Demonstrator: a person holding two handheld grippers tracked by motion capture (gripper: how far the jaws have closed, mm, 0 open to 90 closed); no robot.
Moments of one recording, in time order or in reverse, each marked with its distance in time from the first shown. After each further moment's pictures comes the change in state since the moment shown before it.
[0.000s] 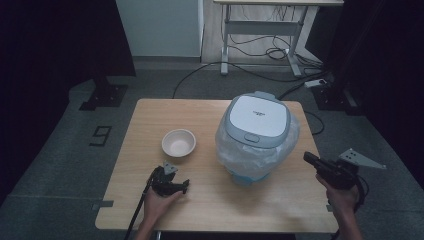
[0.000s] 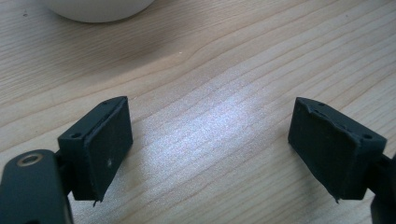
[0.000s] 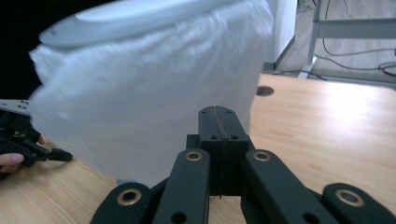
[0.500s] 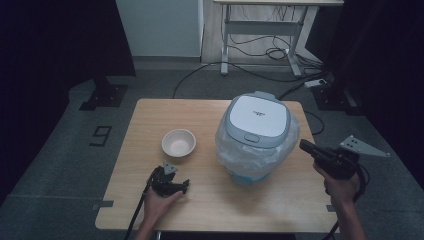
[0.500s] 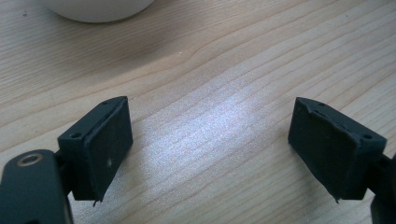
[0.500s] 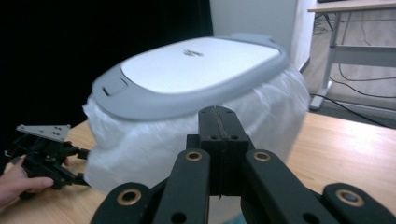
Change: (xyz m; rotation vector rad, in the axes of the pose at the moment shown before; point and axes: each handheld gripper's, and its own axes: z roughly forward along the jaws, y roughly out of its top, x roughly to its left) left arm 0.000 0.000 0.000 0.002 0.000 0.000; right arm 0.024 0.045 0.003 -0.058 0.068 -0.042
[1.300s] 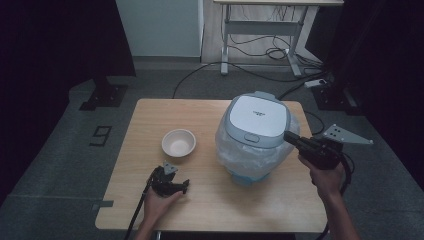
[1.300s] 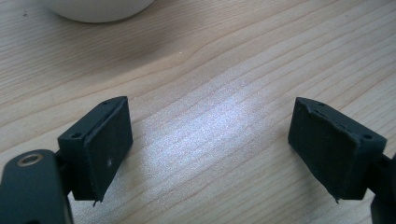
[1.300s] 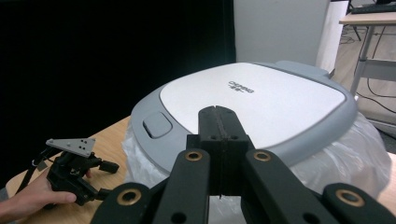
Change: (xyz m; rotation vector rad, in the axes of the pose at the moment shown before) left arm 0.000 0.000 0.000 0.000 0.000 0.000; right arm 0.028 0.026 0.030 -0.003 0.076 -0.041
